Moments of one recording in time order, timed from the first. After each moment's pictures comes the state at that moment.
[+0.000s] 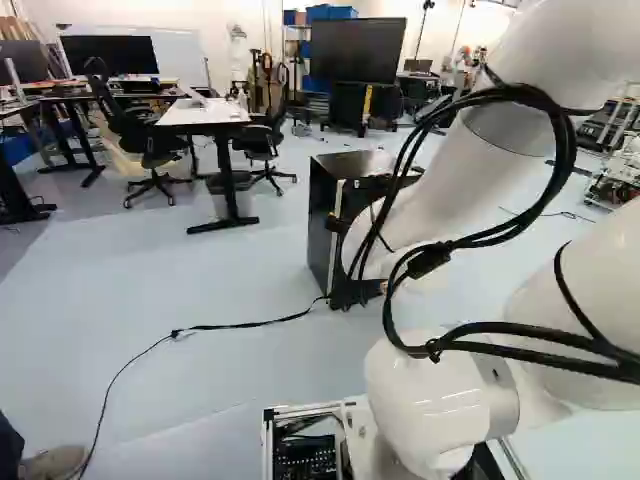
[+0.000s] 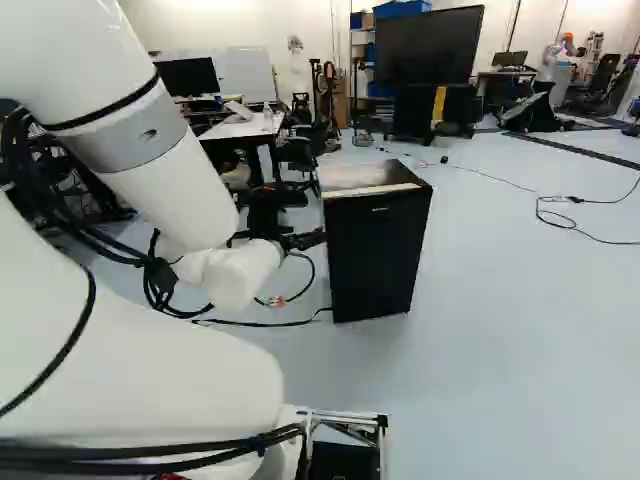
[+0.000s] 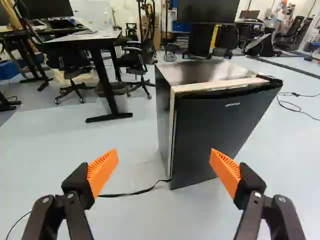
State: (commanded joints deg) arm 0.0 16.0 -5.0 0.0 50.0 0.0
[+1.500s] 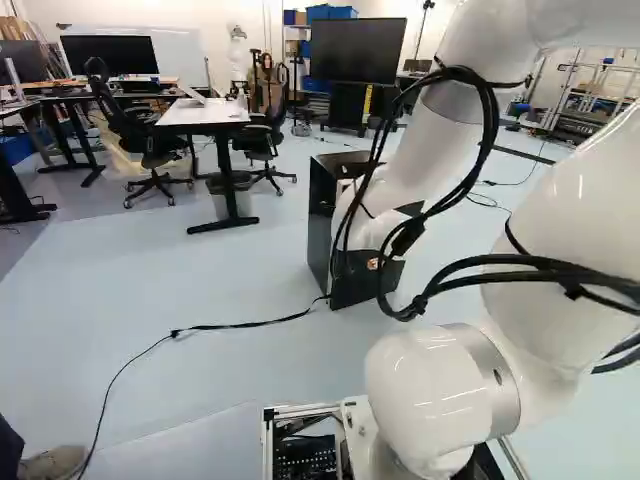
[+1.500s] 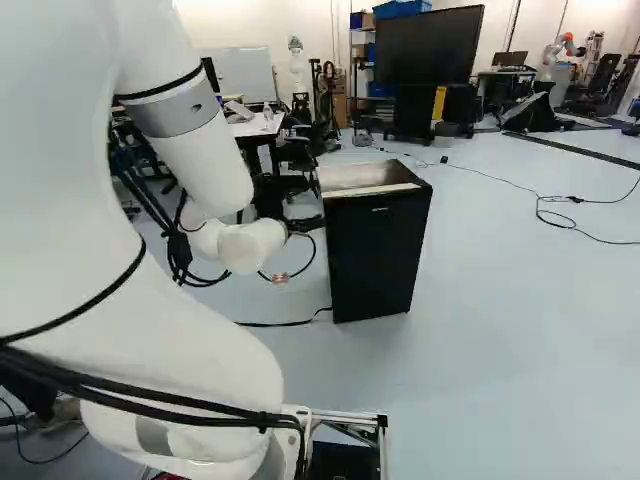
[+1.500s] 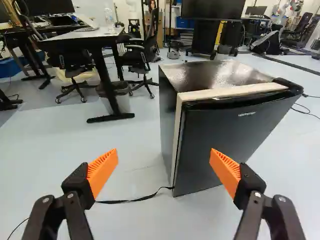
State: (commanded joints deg) arm 1.9 3.0 -16.8 1.0 50.0 0.0
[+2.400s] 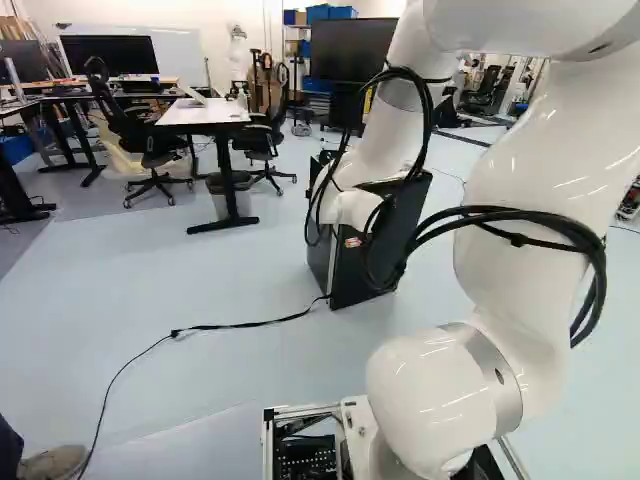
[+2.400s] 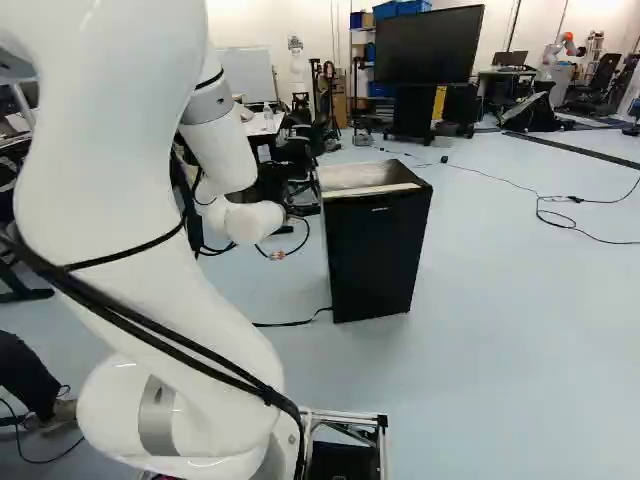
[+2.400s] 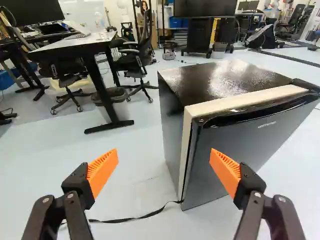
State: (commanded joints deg) arm 7.0 -9.1 -29.6 10.1 50.0 0.0
